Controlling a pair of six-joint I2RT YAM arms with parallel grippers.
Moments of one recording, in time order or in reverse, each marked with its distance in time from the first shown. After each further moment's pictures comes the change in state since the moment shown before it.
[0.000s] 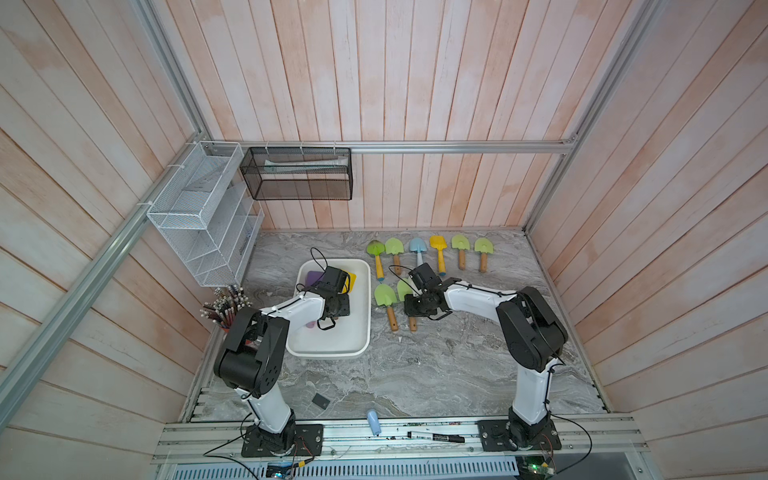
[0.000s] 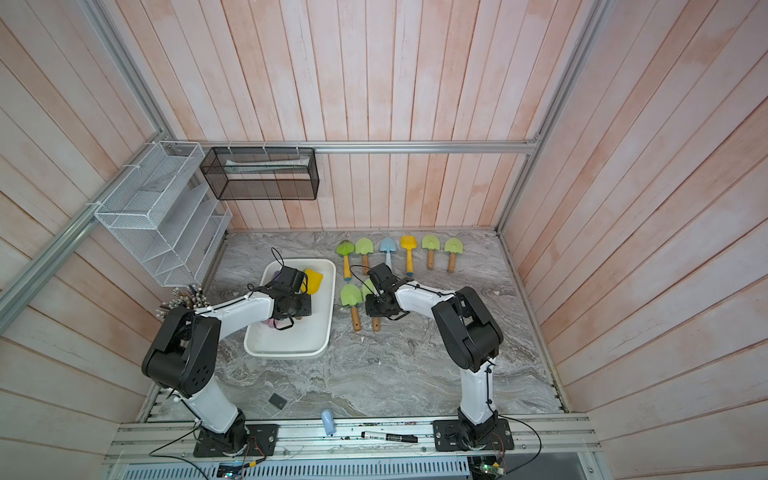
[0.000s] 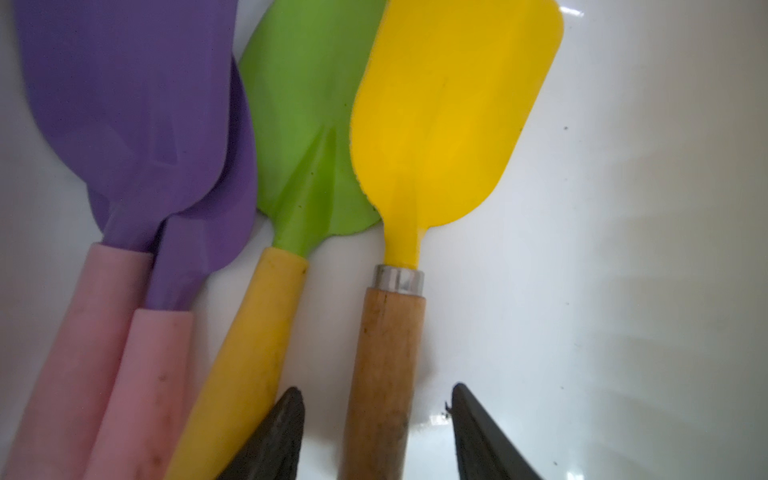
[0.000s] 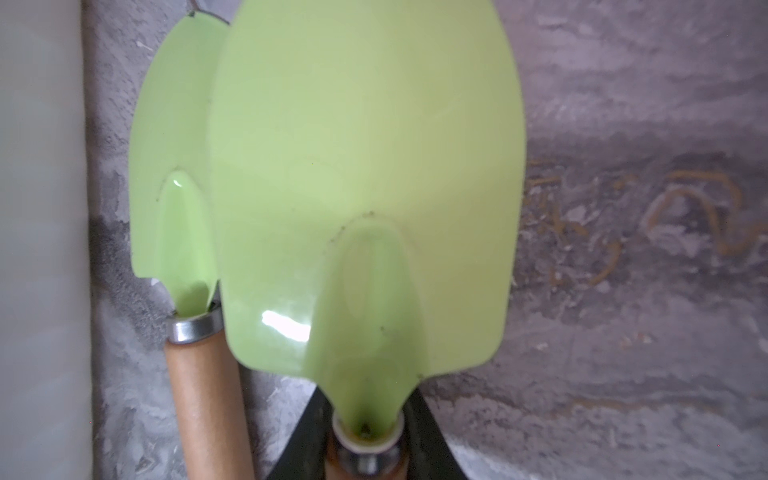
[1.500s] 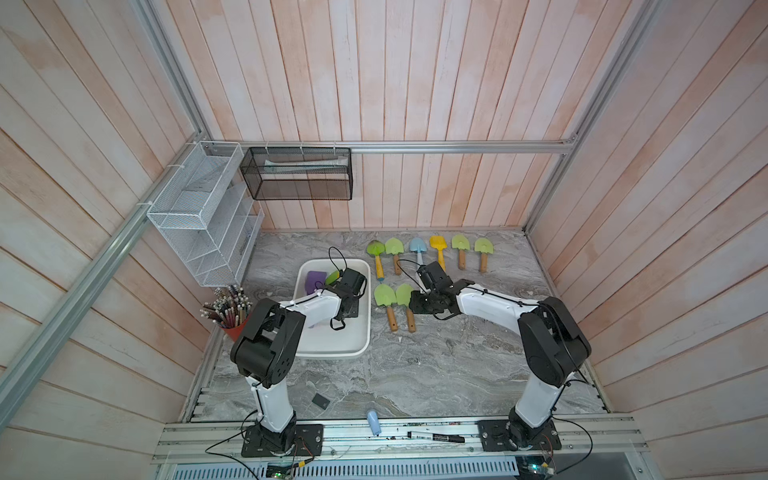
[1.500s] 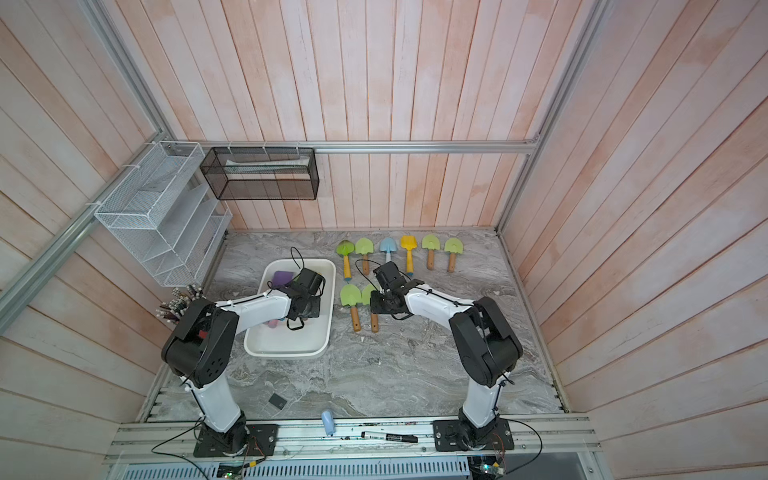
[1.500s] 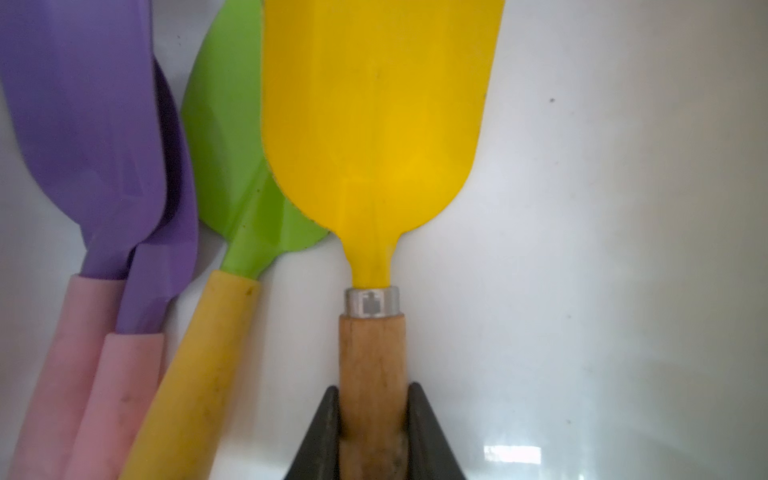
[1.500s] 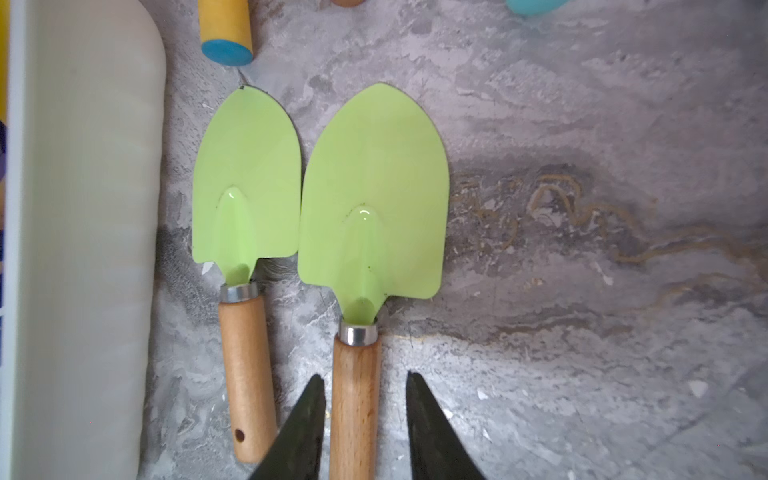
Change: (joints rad) left arm -0.109 0.097 0.079 -0.049 -0.180 0.024; right arm -0.006 -0.159 -0.084 0.029 0.040 0.026
